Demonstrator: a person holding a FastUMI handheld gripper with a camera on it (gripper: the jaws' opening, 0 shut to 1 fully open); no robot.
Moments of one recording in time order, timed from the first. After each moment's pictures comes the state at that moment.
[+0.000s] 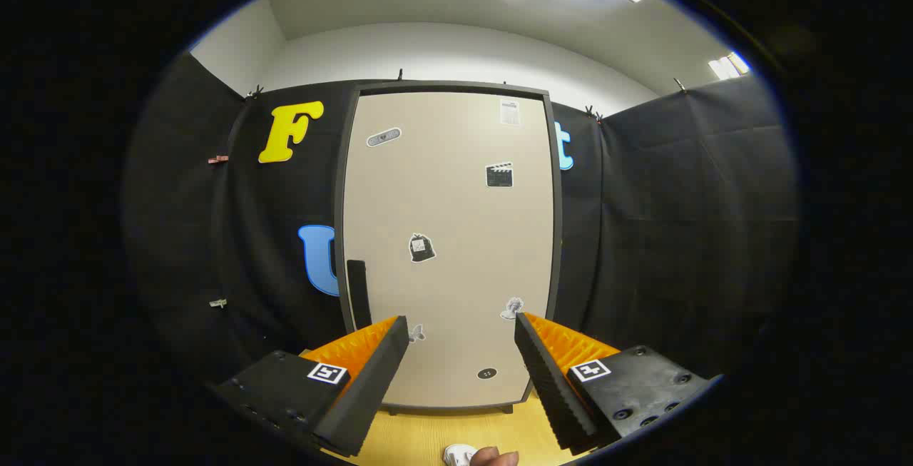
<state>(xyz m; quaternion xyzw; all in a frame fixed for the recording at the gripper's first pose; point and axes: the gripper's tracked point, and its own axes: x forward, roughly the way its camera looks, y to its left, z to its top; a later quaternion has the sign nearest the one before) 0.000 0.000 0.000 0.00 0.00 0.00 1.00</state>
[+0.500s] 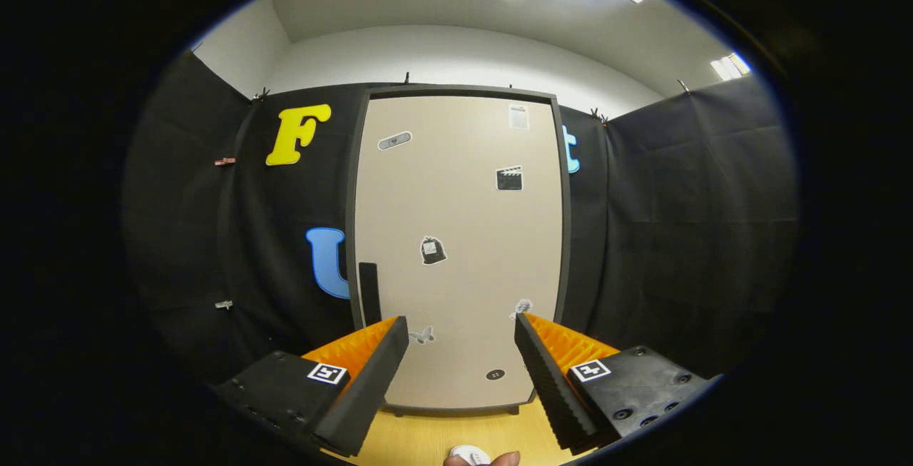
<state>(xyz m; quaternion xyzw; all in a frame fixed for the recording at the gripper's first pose) -0.001 0.025 0.002 0.01 0.00 0.02 1.00</state>
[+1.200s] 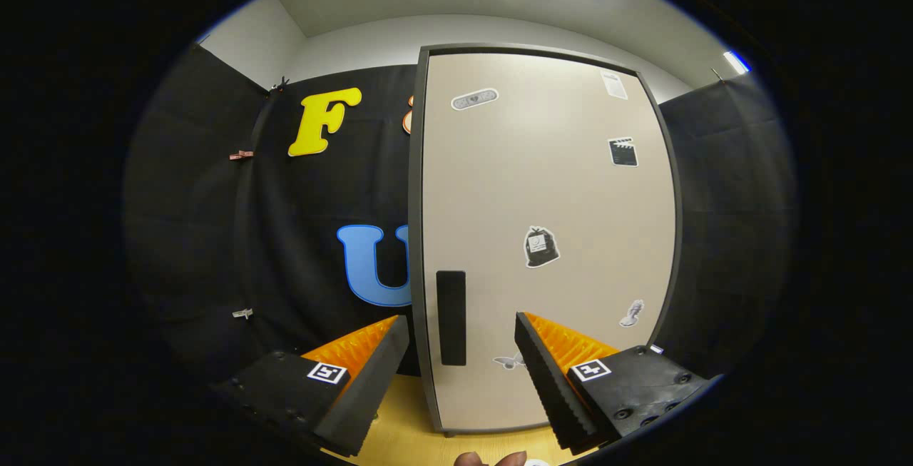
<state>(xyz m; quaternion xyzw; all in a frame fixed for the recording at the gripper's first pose) 0.109 0.152 -0.031 0.02 0.01 0.07 1.00</state>
